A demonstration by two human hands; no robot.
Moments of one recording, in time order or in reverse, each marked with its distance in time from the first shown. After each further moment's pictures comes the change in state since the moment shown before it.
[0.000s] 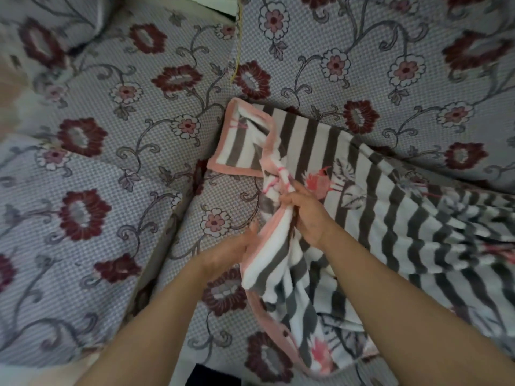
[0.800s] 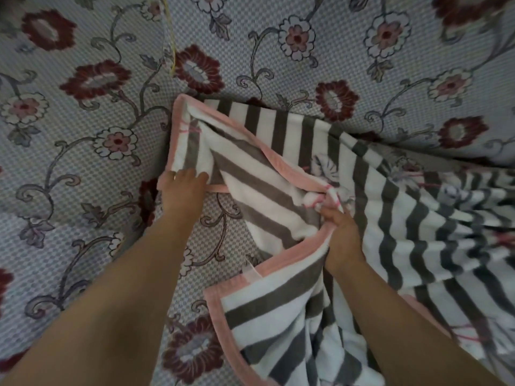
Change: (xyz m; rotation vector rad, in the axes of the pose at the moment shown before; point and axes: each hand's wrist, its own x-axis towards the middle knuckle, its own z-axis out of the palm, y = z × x) left_hand 0.168 0.067 -0.096 1.668 0.933 0.152; right_hand 0.054 0.030 -0.123 0.409 0.501 -0.106
